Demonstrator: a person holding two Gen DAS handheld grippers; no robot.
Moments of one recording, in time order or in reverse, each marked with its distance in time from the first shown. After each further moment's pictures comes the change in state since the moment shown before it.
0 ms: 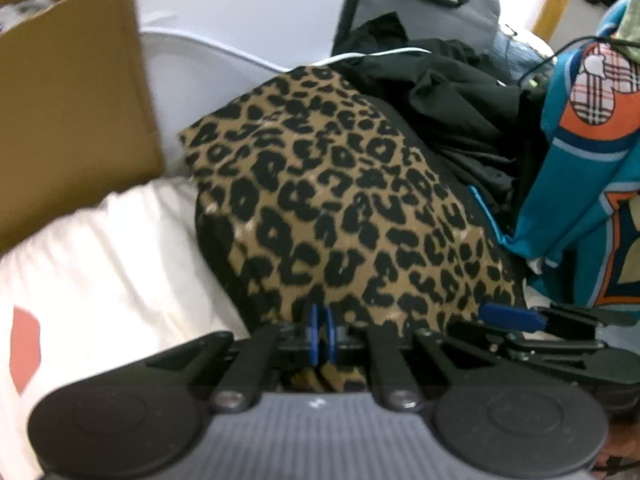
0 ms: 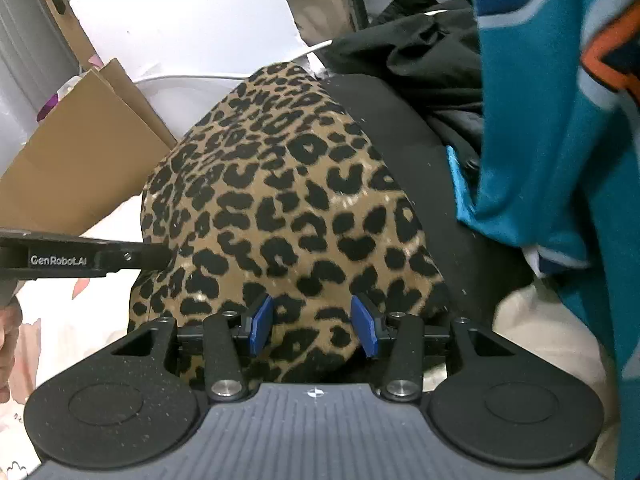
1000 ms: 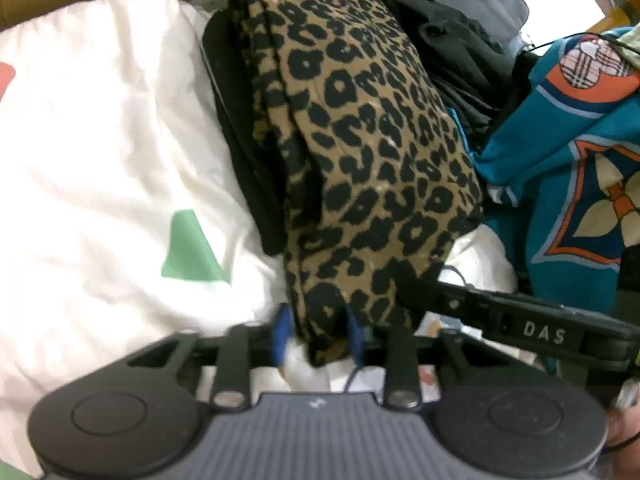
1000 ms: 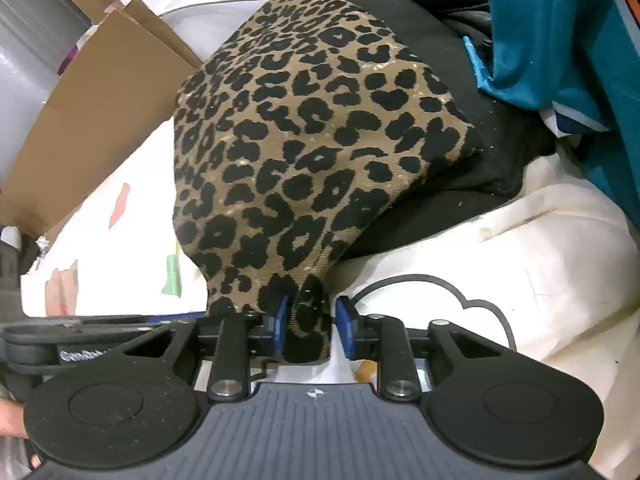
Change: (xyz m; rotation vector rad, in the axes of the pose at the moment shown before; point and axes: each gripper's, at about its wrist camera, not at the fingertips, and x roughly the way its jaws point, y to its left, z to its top) left arm 0.006 0.001 -0.107 -0.299 0.130 -0.193; right arm -0.014 0.008 -0.047 0.048 0.206 0.108
